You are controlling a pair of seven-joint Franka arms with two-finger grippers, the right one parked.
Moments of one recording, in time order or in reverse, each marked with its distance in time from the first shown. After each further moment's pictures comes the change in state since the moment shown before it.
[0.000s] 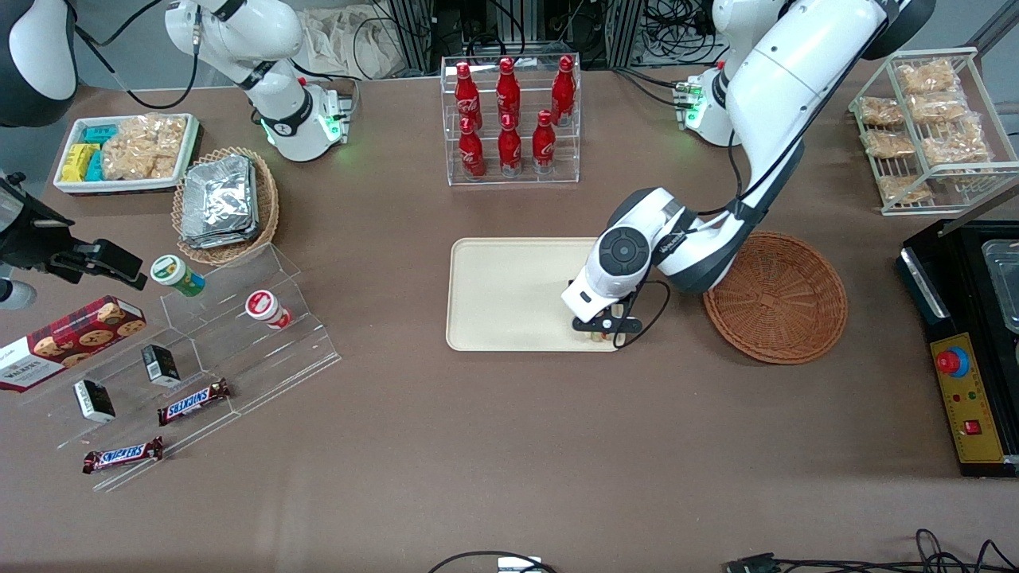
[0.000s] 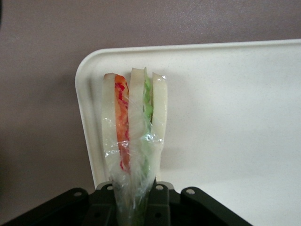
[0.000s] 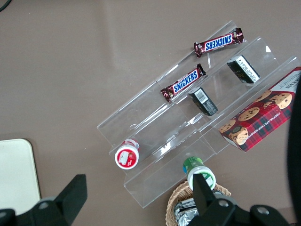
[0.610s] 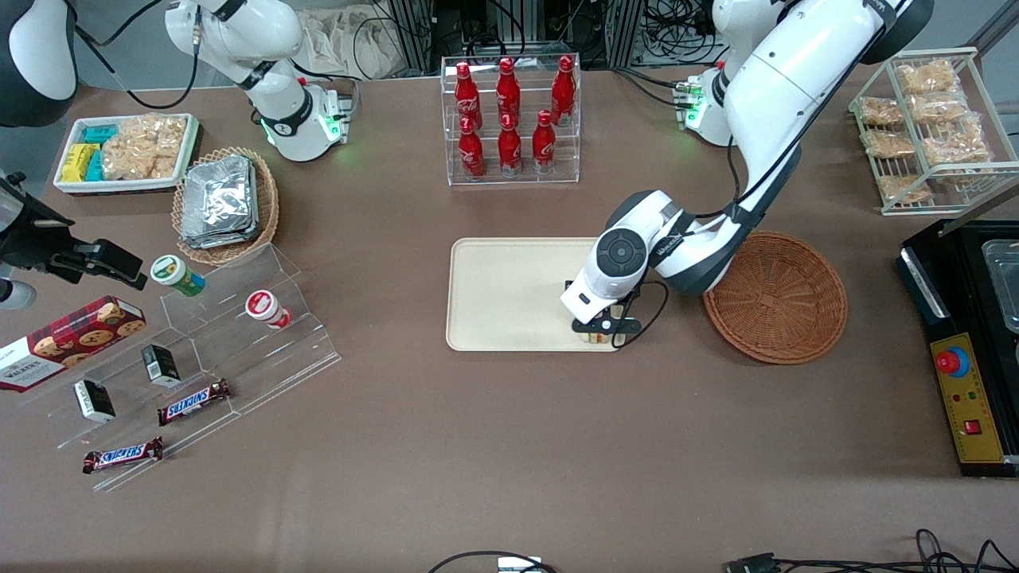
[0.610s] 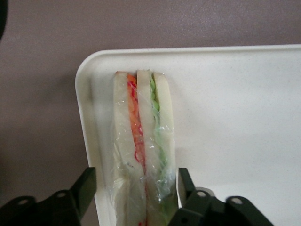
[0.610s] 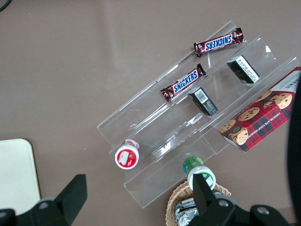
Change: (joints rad) arm 0.001 -0.001 -0.002 0.005 0.007 -0.004 -0.024
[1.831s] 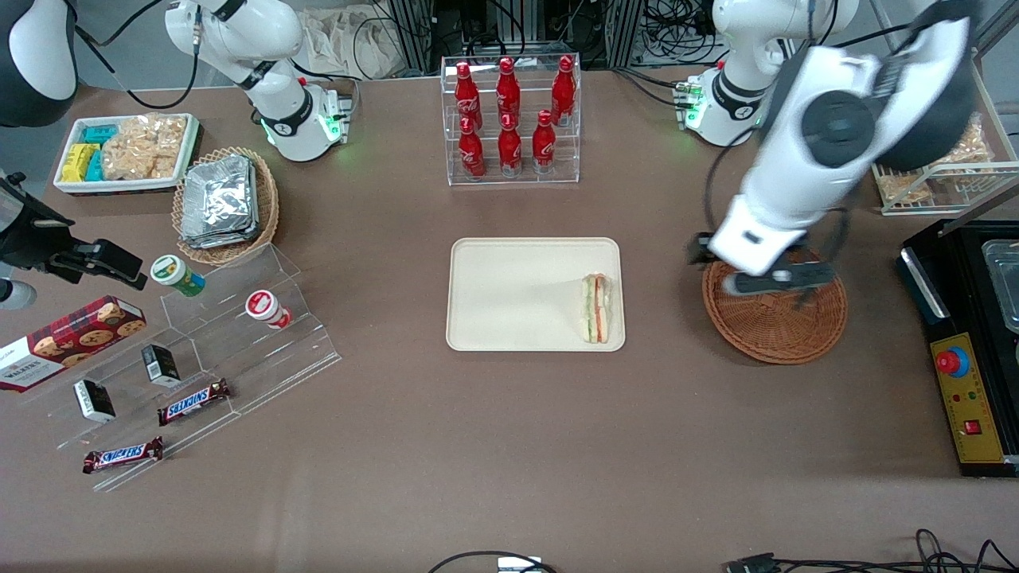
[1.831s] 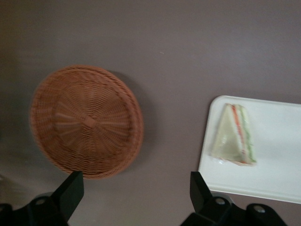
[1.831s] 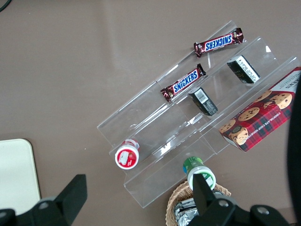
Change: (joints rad) arm 0.019 -0.572 0.356 0.062 -0.243 -0.449 0.351
